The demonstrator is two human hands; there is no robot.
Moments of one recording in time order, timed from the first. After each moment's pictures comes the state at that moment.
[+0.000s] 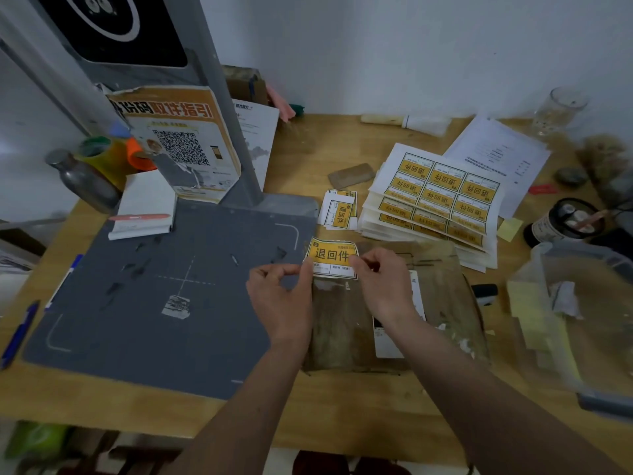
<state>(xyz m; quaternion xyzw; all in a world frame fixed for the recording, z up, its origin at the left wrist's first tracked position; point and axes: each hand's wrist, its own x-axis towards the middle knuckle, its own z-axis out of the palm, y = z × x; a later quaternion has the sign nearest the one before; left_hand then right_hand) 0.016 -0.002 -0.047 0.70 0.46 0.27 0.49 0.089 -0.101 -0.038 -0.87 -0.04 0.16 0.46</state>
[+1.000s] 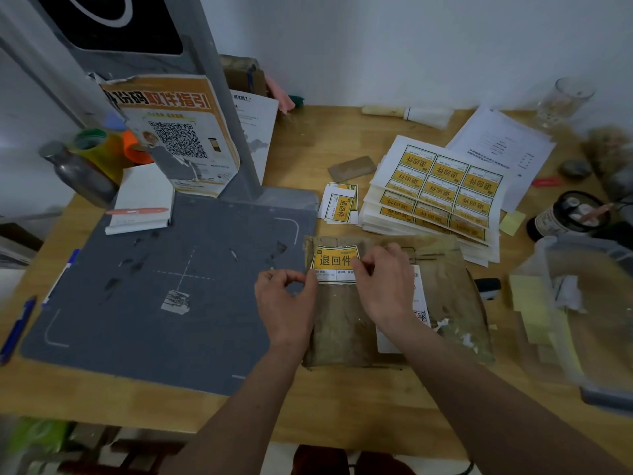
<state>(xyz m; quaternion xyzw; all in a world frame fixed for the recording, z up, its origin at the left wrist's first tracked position) 0.006 0.001 -0.074 0.73 0.43 0.21 0.49 0.088 -0.102 -0.057 -0.94 -0.11 0.03 0.31</state>
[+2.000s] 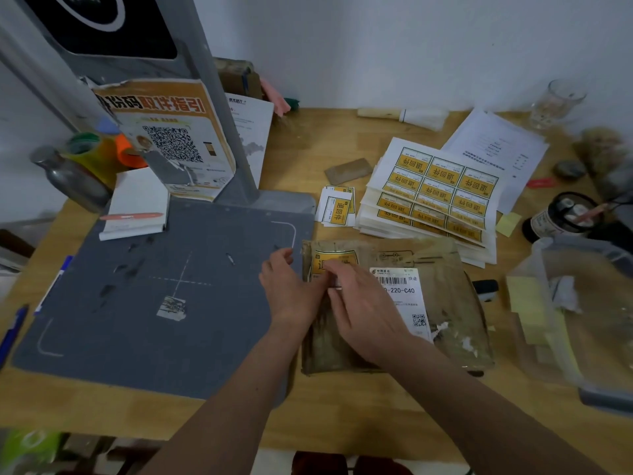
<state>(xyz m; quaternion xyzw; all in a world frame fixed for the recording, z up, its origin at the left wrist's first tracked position) 0.034 0.014 -0.076 0.78 0.40 0.13 0.46 0.058 -0.109 -0.049 -0.86 -0.39 0.03 0.32</state>
